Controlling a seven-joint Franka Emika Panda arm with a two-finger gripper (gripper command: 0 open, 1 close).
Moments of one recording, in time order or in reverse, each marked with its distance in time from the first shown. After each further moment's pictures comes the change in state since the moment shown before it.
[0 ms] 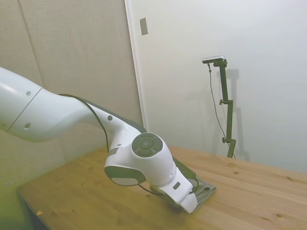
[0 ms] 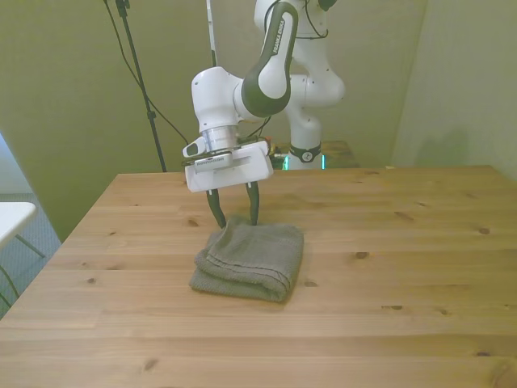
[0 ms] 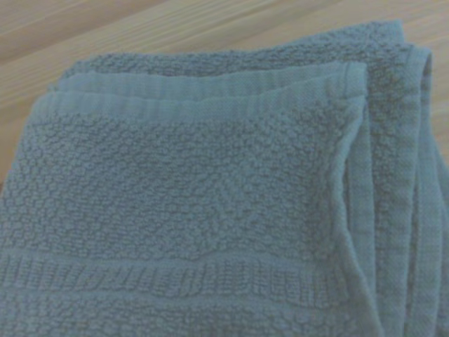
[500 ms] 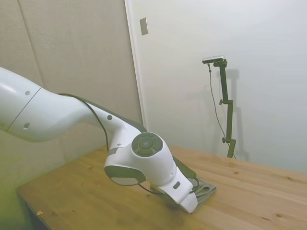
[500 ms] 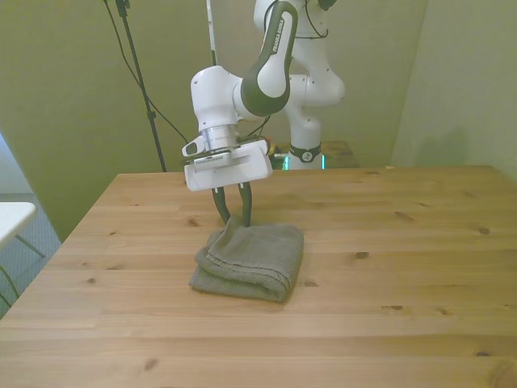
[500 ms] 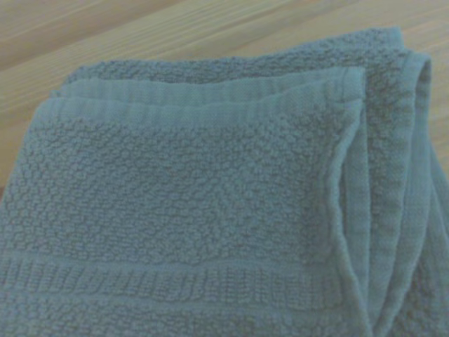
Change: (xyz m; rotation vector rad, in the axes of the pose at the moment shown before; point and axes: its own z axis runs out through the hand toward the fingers) arm 0.000 0.005 0.000 -0.004 -0.002 0.009
